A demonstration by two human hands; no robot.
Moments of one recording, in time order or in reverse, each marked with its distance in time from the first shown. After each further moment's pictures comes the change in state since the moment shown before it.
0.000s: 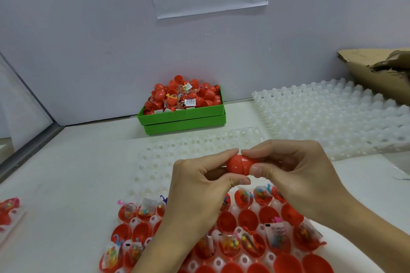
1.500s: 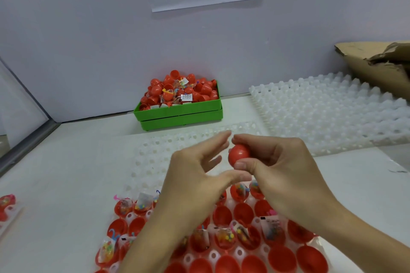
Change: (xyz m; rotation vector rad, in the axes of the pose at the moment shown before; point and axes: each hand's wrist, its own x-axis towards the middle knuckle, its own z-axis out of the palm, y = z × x) left_hand 0.003 0.010 -0.005 0.015 -0.105 -0.058; right_hand -0.005 0.000 0.019 -0.042 0.101 0.165
